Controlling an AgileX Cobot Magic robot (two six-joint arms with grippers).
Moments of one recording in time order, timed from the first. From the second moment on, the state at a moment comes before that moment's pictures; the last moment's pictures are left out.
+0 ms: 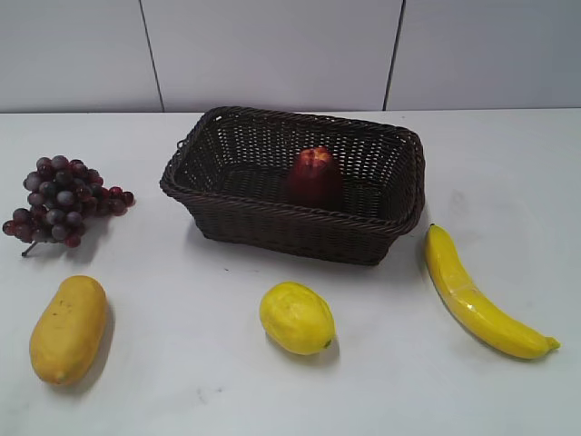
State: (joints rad) left arm -0.05 0.00 -0.48 -0.18 1.09 0.17; right arm 0.23 0.38 -0.71 -0.07 1.08 0.05
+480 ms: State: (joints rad) left arm -0.05 0.00 -0.48 -0.18 1.09 0.17; right arm 0.23 0.13 -0.50 -0.07 1.05 0.02
